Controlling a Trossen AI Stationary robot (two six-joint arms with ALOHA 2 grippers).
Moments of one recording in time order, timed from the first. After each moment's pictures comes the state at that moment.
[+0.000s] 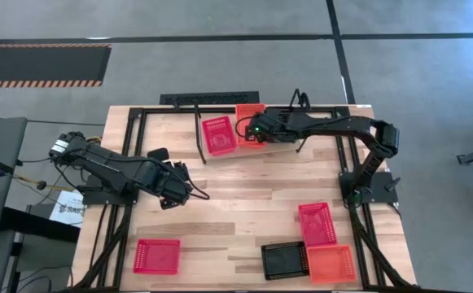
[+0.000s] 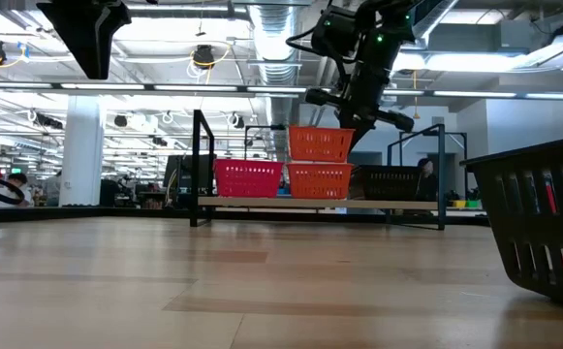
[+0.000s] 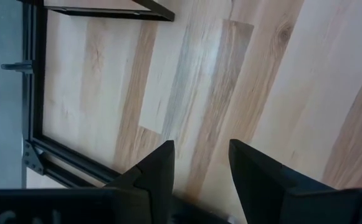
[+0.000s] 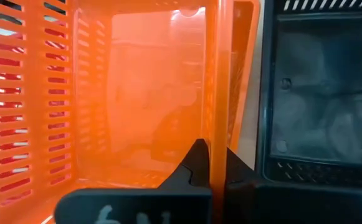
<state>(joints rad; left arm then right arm) -0.33 1.42 1.32 -1.52 -0.38 -0.59 -0.30 1.71 1.32 -0.68 0.37 1.14</state>
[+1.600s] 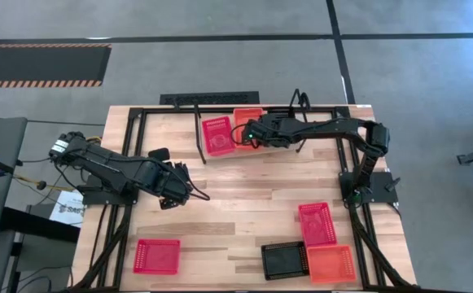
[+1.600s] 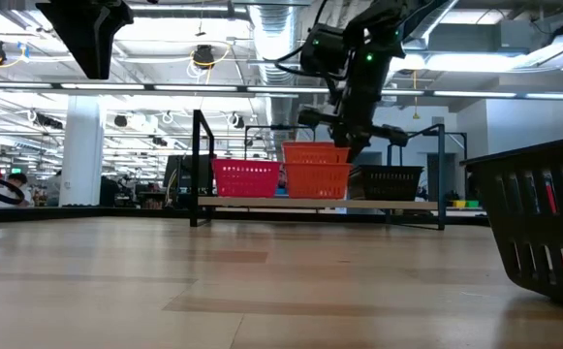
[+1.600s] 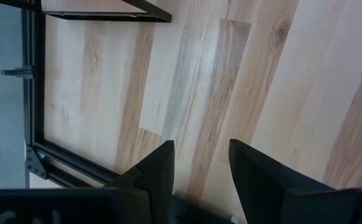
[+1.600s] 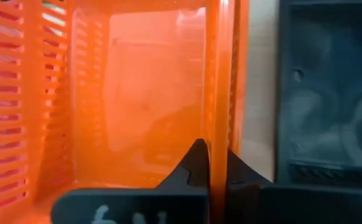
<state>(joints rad) -0.33 1.42 1.32 -1.52 -0.38 -0.56 -0.27 1.80 1.32 -0.64 0.42 1.15</state>
